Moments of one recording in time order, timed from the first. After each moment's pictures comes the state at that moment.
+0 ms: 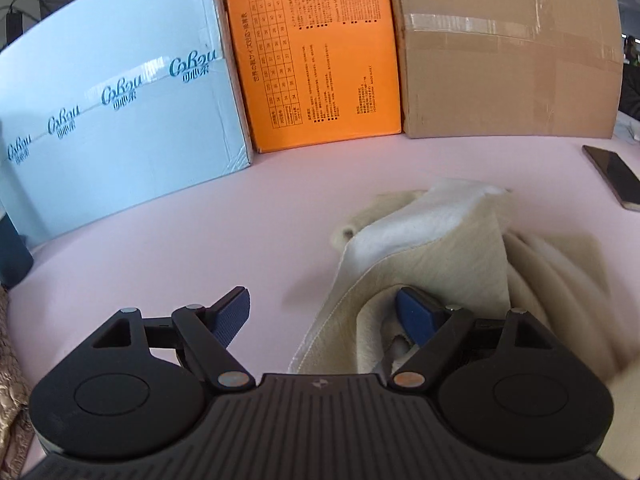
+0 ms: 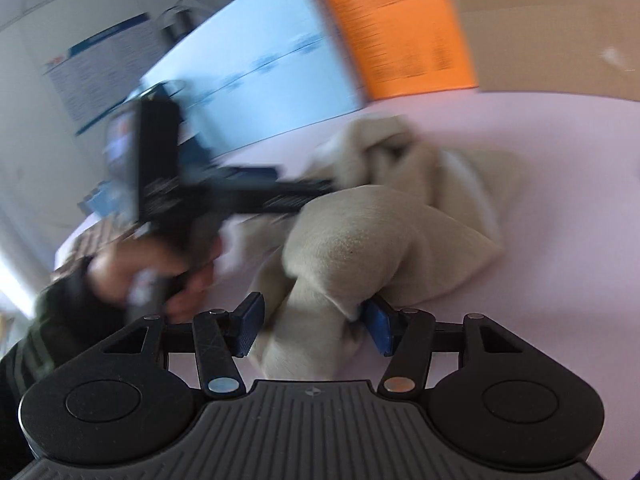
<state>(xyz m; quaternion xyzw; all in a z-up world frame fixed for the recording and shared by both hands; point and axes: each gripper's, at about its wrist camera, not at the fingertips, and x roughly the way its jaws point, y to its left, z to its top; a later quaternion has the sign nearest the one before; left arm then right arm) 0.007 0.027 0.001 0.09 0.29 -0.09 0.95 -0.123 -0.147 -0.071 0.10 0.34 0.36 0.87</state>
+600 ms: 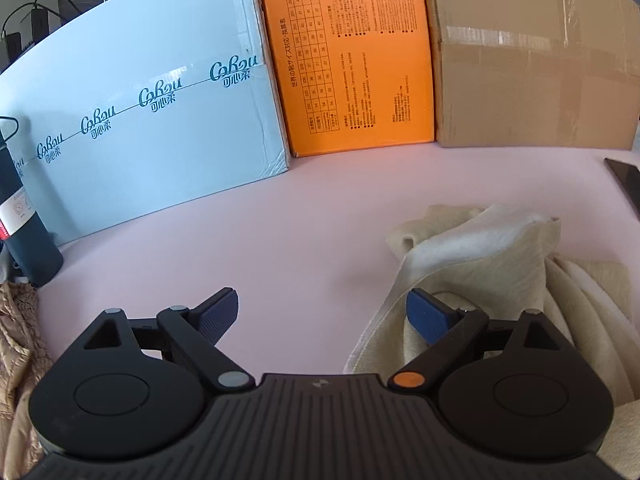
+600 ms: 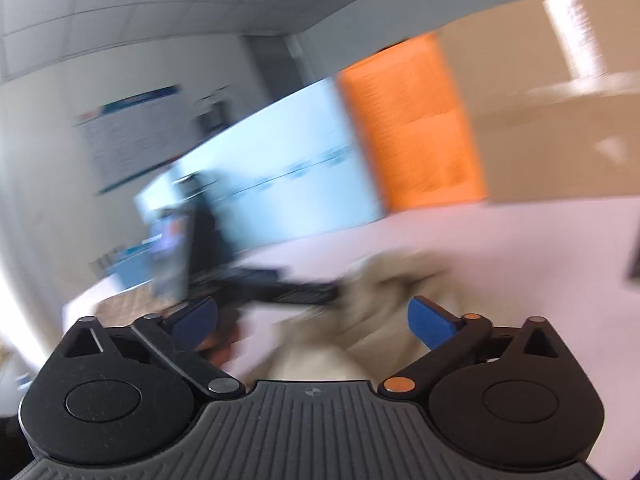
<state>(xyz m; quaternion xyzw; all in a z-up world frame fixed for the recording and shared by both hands) 0.005 0.043 0.018 0.10 0.30 -0.05 0.95 -0.116 -0.188 -0.023 0.08 0.19 0.25 0.95</state>
